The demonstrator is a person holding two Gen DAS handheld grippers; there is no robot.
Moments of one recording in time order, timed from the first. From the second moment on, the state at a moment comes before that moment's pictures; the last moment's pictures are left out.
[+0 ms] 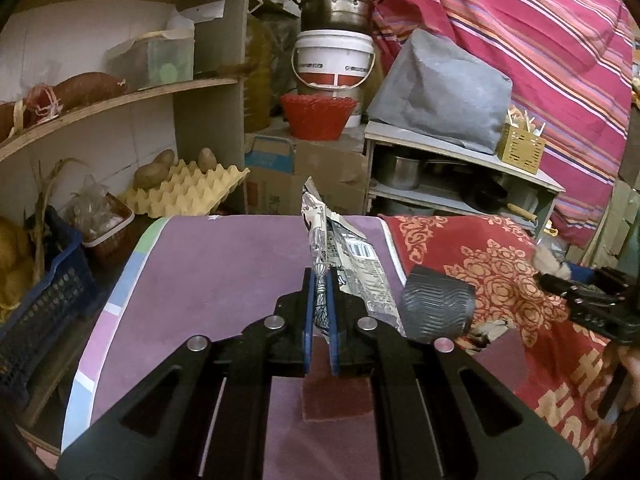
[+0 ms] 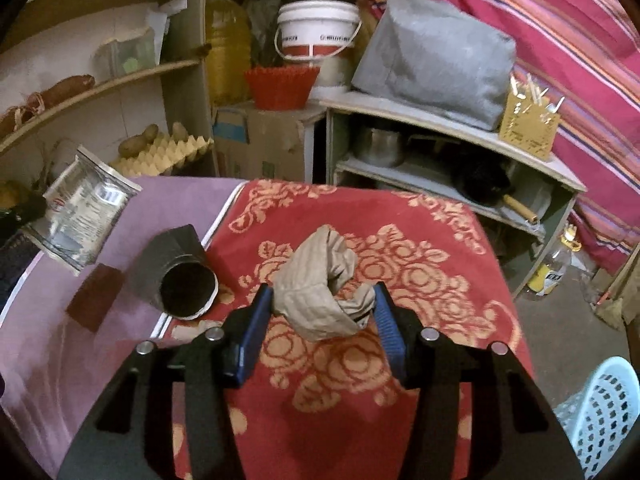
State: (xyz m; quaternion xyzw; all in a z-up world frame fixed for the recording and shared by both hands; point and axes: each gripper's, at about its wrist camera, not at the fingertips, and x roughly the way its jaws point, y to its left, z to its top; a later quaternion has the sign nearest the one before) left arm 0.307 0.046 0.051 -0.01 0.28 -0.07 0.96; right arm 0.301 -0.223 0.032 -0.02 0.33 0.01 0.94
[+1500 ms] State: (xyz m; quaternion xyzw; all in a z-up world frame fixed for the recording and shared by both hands) left arm 0.142 -0.309 0.074 0.04 0.26 -0.28 0.92; right arm 0.051 -0.516 0.063 0.09 0.29 -0.15 0.94
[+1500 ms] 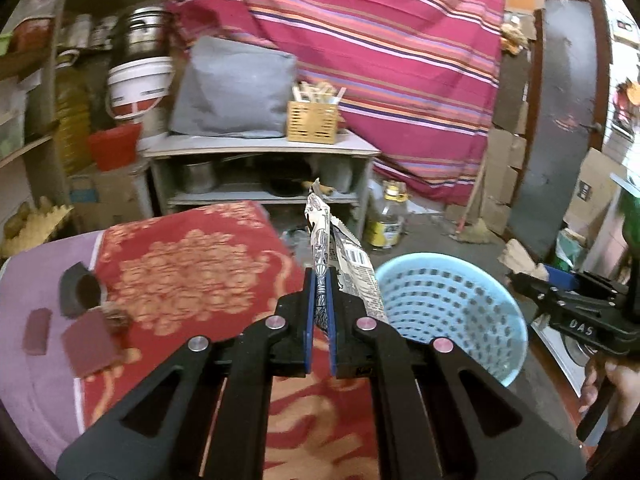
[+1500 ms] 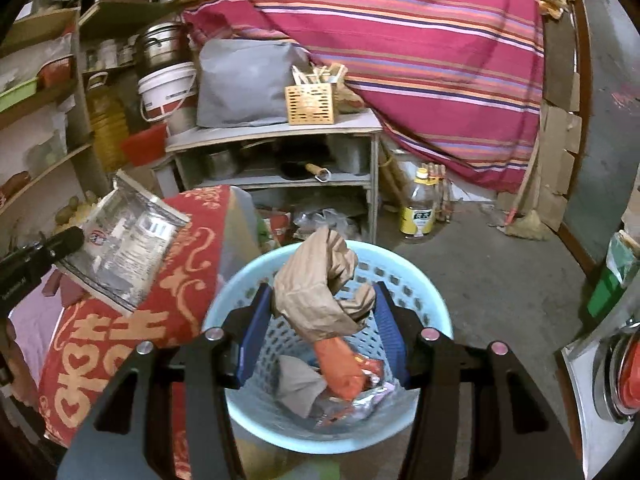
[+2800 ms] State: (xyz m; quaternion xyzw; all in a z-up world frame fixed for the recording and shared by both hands) left arm 0.155 -0.273 0.074 0.06 0.25 -0.24 0.94; right arm 0.073 -0.525 0.043 0.09 0.31 -0.18 0.93
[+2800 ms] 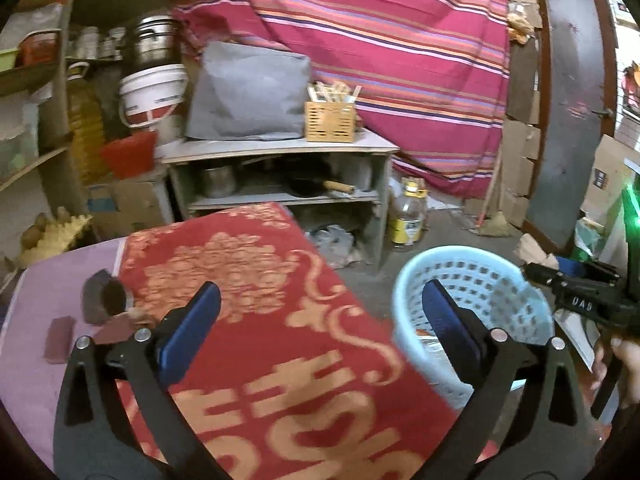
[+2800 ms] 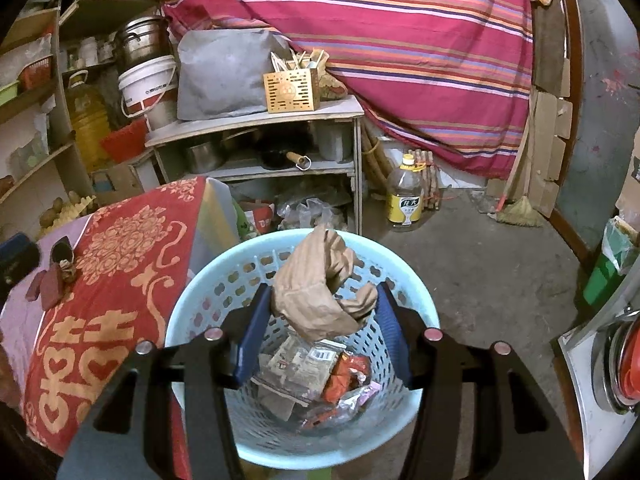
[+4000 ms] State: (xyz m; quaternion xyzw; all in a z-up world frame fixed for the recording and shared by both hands) left arm 0.293 0.009 -0.017 0.02 0.36 -0.06 0.93; right arm 0.165 -0.353 0.030 0.07 0.30 -0.19 0.93
